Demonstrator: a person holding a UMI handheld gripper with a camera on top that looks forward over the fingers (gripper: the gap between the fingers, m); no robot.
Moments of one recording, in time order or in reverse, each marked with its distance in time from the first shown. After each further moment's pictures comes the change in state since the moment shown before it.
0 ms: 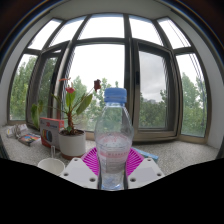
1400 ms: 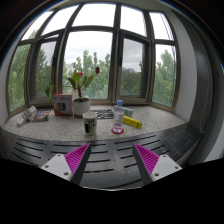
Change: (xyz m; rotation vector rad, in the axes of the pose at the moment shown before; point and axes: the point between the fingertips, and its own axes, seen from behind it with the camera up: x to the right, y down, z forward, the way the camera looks) arm -0.115 0.018 -0.406 -0.372 0.256 0.038
